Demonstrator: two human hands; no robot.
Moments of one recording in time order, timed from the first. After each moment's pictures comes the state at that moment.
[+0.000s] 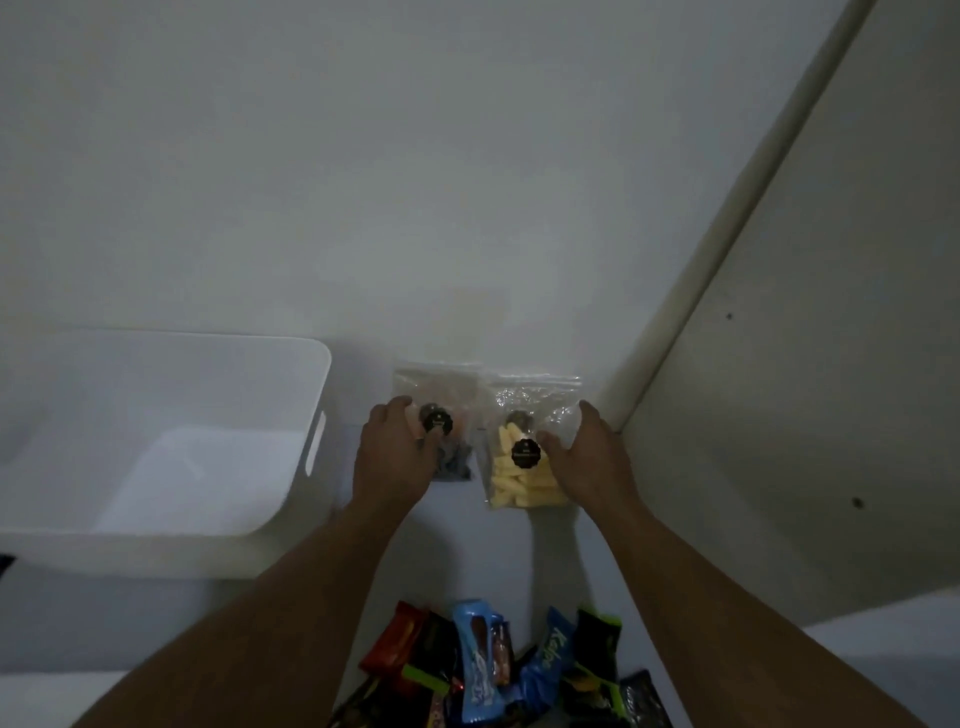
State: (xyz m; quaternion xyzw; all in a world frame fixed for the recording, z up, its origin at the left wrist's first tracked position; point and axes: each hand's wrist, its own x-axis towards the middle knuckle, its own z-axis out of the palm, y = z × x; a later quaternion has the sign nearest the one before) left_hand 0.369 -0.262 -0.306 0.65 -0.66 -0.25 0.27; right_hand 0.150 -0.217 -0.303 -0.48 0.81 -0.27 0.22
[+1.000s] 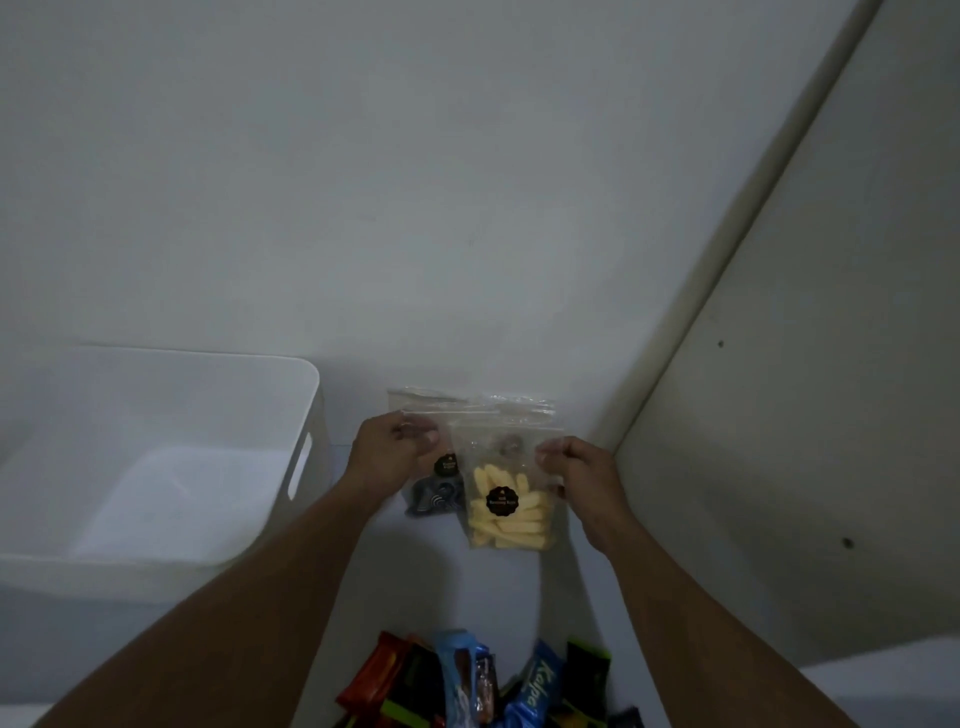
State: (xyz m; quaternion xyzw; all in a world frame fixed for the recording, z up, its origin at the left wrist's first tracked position) left_hand 0.363 -0.292 -0.295 0.58 -0.51 -0.51 0.39; right_hand 0.135 -0.224 -0.309 -0.31 0.66 -0.51 0.45
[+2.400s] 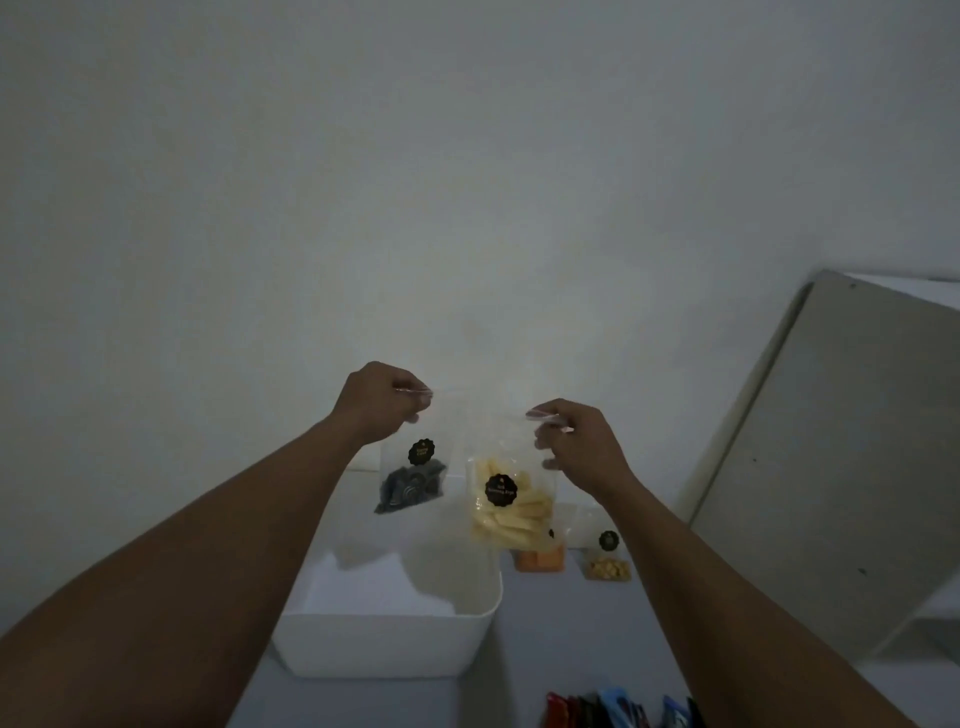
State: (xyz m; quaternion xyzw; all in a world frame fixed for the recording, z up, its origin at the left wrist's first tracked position) left_hand 0.630 -0.311 -0.032 0.51 -0.70 -0.35 0.36; right_hand 0.374 -0.222 -0.064 -0.55 0.63 -0.48 0.26
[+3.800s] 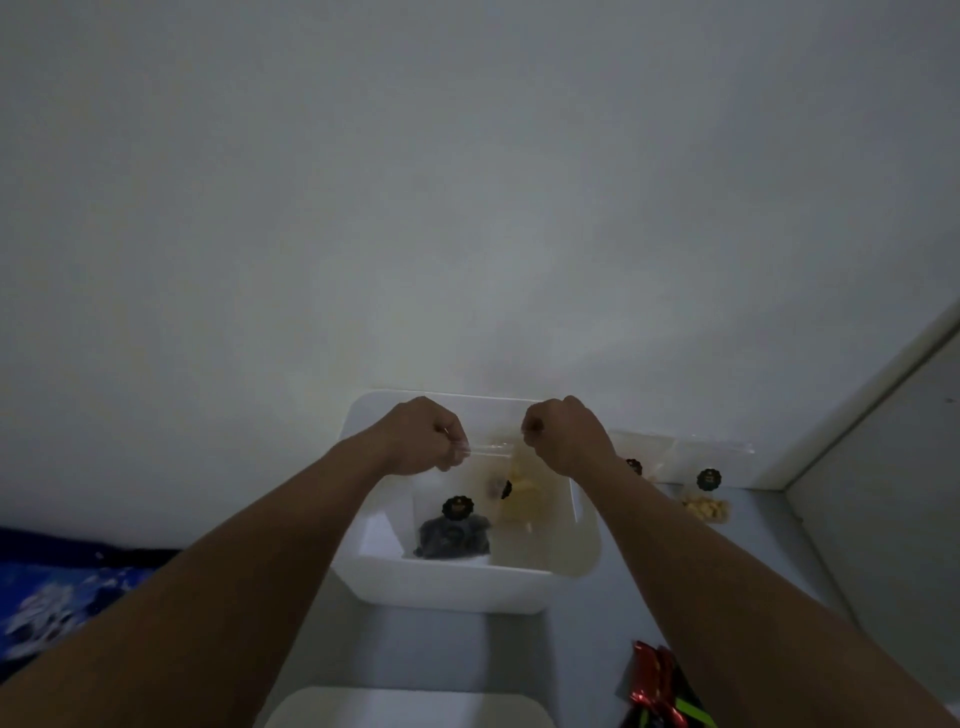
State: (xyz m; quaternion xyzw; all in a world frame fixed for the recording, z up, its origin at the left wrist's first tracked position) left_hand 0.673 -0.335 -0.165 0.53 -0.74 -0.40 0.10; right_hand 0.446 -0.332 -0.222 -0.69 0.71 -0.13 0.10
